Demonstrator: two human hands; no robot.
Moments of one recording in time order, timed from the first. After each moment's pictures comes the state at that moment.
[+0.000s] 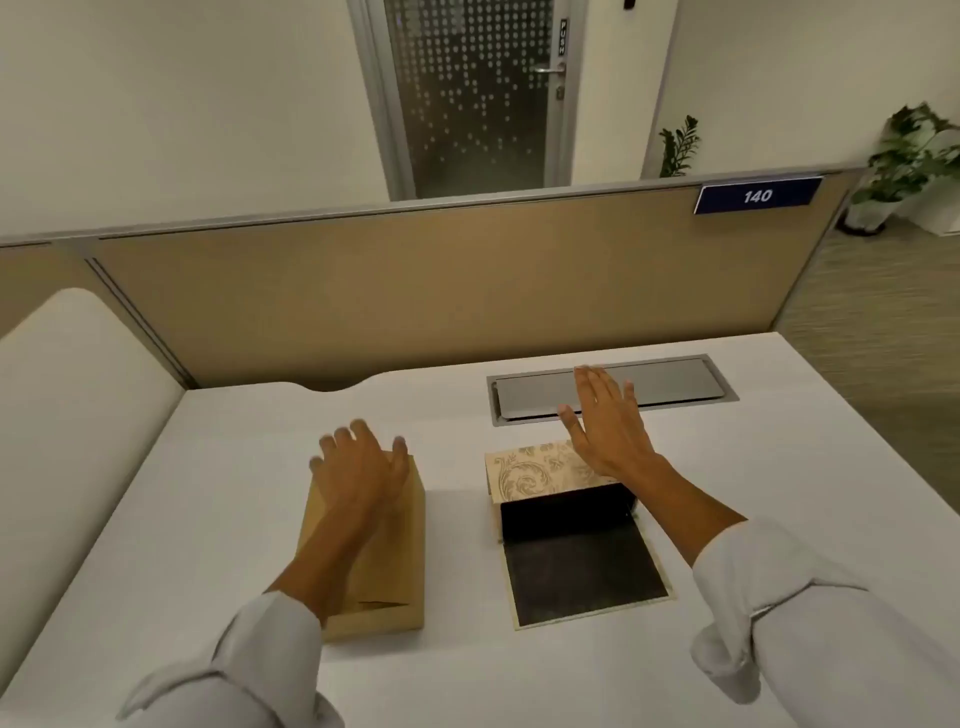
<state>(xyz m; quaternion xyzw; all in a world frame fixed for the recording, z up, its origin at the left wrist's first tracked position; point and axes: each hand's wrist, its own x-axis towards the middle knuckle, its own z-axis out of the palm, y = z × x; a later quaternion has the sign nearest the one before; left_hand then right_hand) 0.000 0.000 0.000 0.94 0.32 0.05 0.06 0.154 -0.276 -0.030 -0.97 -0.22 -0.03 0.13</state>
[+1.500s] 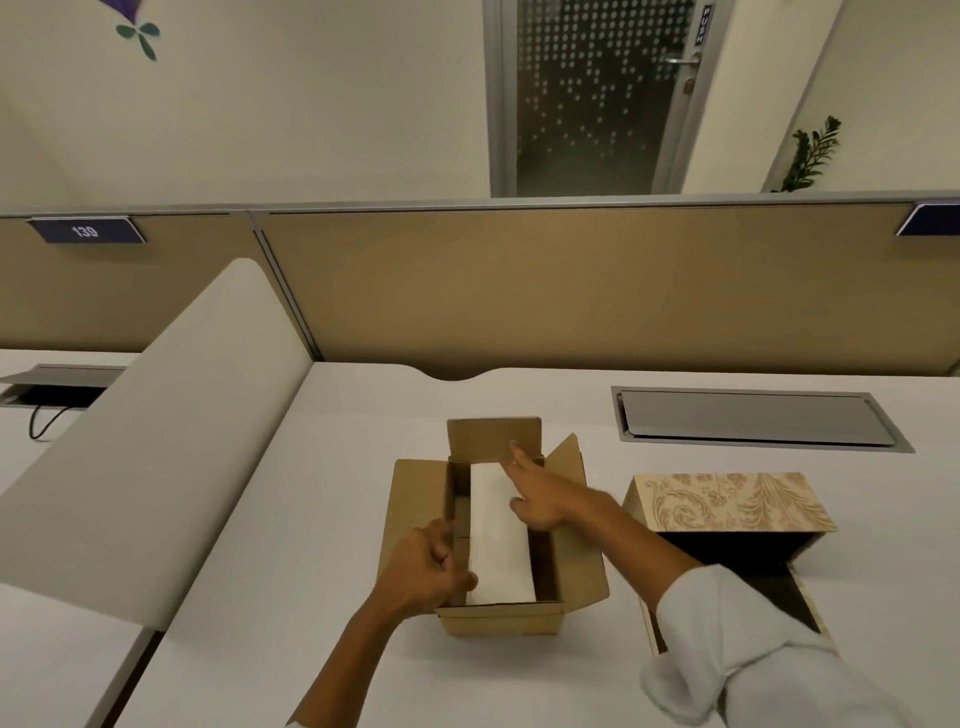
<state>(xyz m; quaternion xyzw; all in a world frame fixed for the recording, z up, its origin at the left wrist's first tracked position) -0.126 0.109 -0.047 0.84 0.23 -0.08 0.48 0.047 -0.032 -0.032 -0.86 -0.40 0.29 0.12</state>
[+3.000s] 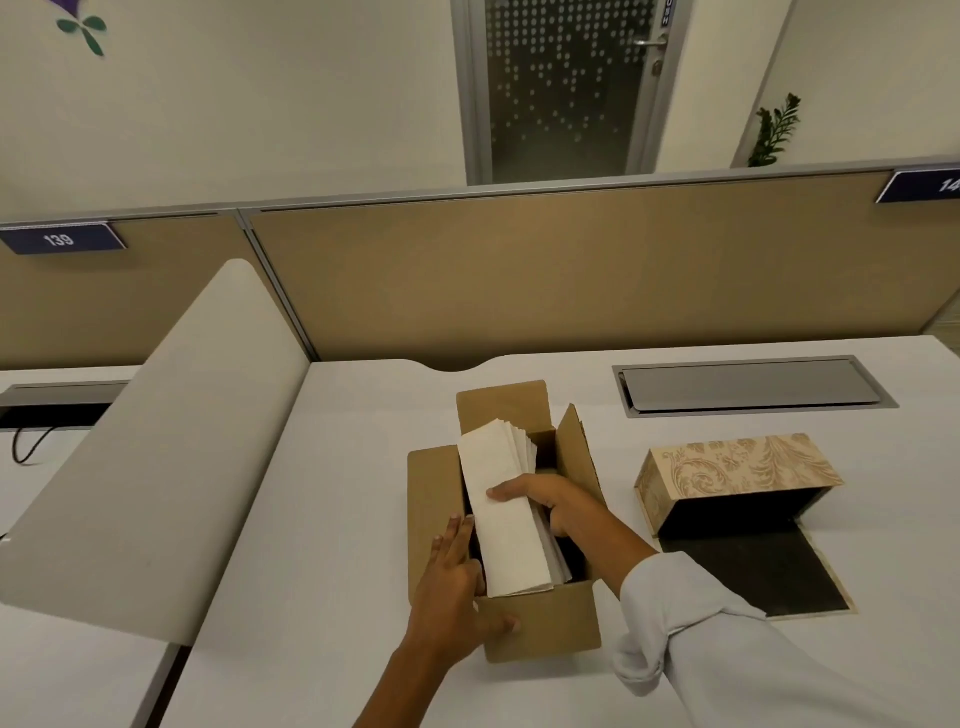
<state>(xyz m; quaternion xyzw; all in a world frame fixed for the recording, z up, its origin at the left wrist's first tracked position) -0.166 0.106 -0.087 0.96 0.09 -0.06 0.24 0.007 0.004 -0.053 -0.69 0.12 0.47 0.54</state>
